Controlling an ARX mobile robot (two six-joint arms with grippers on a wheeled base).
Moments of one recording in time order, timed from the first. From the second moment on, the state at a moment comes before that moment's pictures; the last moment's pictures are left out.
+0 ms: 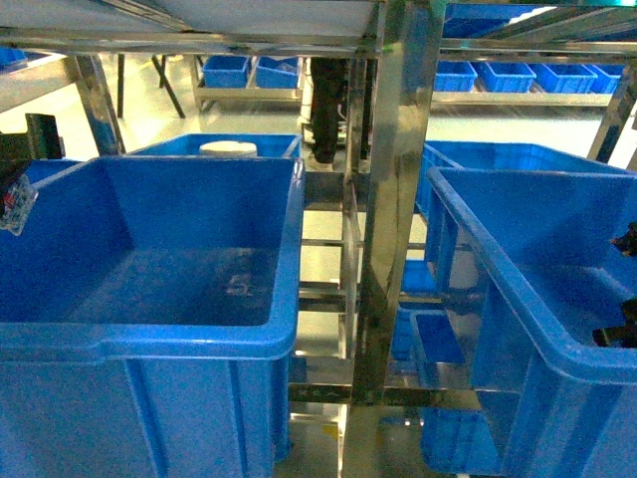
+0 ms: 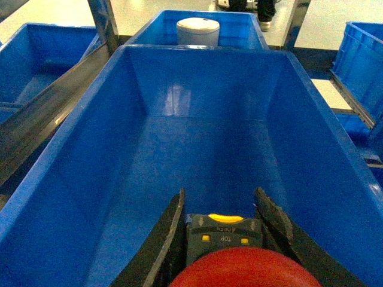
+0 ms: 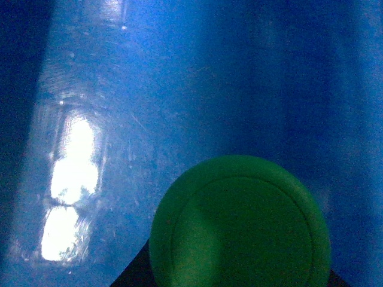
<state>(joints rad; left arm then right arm) -0.25 1.20 0.56 0.25 -0.33 -0.15 -0.10 2.14 1.12 0.04 0.05 -0.18</state>
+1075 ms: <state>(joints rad) -0.25 1.20 0.56 0.25 -0.33 -0.15 -0.10 1.64 0.76 0.35 -0.12 -0.19</state>
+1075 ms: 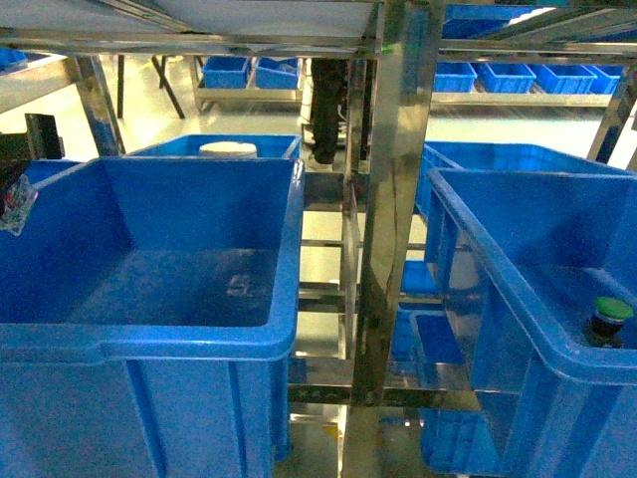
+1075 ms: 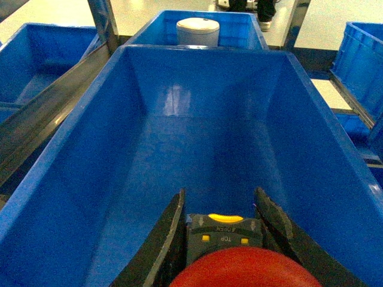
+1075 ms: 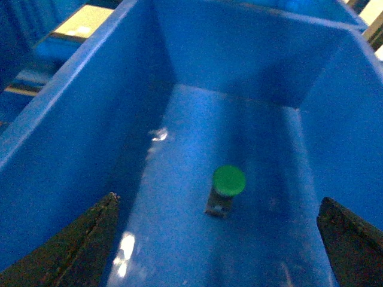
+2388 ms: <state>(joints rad) -0.14 1.60 0.90 -0.05 -0.12 -0.08 -0.09 1.10 0.02 0.79 -0.15 -0.11</state>
